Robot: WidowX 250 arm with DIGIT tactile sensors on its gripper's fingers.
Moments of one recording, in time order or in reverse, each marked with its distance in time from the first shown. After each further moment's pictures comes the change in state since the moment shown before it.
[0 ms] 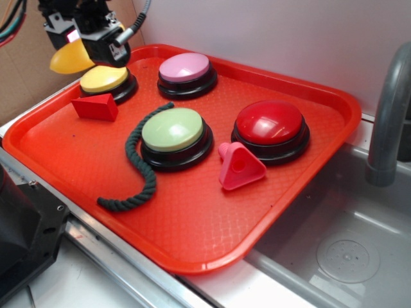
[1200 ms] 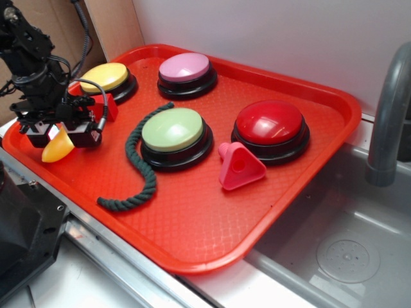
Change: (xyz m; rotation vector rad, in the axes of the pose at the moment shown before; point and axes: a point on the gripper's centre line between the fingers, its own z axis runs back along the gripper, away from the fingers) arm -0.027 0.129 -0.131 0.097 -0.042 0.531
